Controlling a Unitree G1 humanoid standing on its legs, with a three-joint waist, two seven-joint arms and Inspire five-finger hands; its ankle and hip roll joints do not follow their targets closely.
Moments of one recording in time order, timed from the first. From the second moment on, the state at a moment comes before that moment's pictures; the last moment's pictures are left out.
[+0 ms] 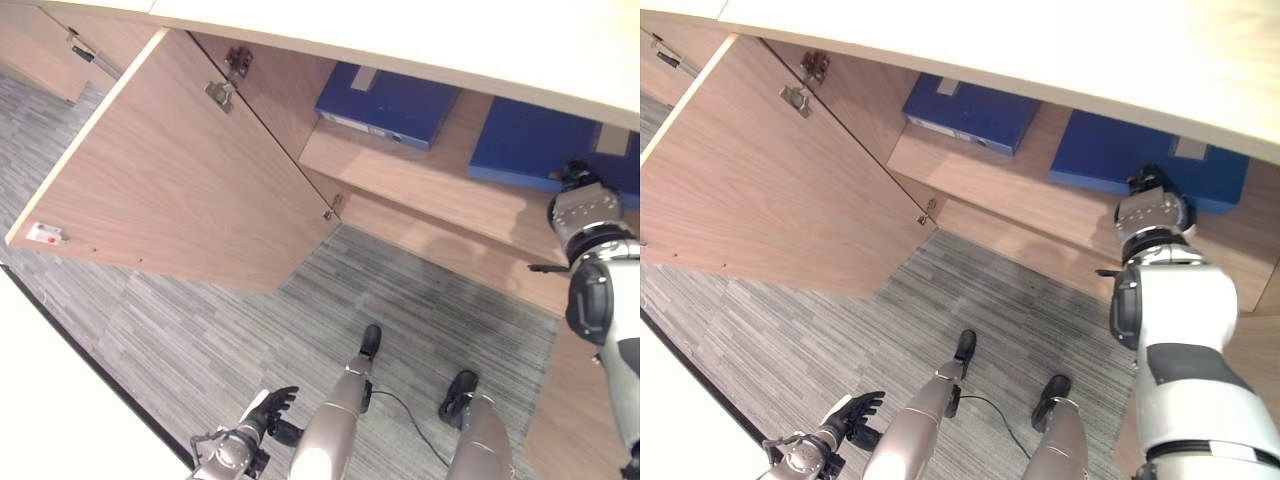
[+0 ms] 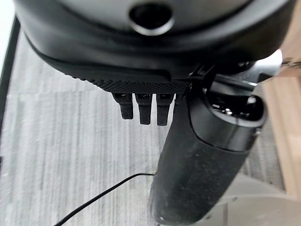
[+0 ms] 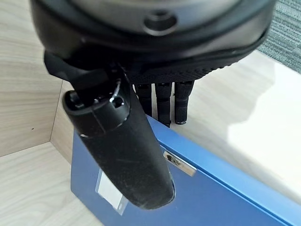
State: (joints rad) left arm -0.08 0.33 -0.58 0.99 -0.18 -0.15 0.06; right arm -1.37 -0.54 -0.02 1.59 1.23 -0.19 -0.62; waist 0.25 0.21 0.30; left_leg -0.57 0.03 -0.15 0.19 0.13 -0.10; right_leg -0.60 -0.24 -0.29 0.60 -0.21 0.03
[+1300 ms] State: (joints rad) left arm -0.29 0.21 -0.59 1.01 -0.35 -0.12 0.13; right arm -1.22 -0.38 -0.08 1.56 1.22 -0.21 -0.67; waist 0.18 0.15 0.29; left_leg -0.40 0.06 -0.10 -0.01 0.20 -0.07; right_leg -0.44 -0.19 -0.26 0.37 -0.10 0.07
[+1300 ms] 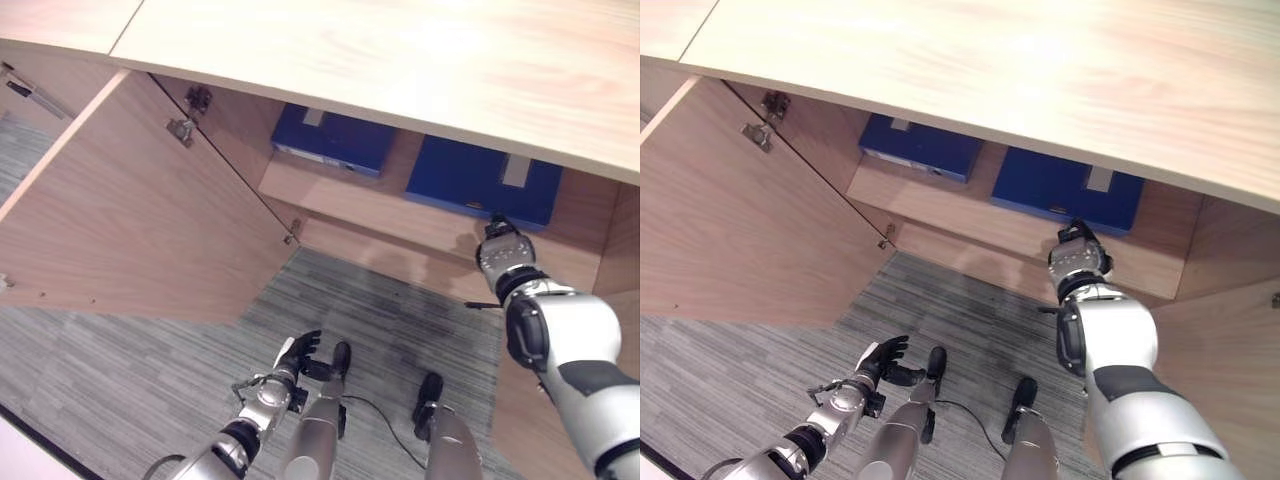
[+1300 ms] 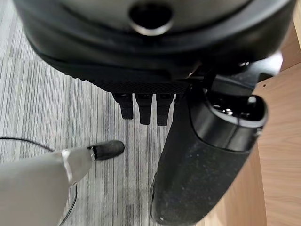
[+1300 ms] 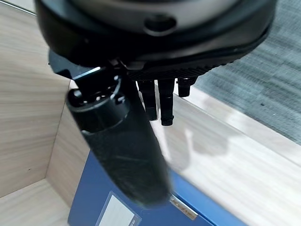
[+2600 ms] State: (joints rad) left arm -0.26 0.21 -0.35 1.02 -0.25 -0.08 0.11; right arm -0.16 -0.42 0.18 -0.16 0.76 -0.28 -0.30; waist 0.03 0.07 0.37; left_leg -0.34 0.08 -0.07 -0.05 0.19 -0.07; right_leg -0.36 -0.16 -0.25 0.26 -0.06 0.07
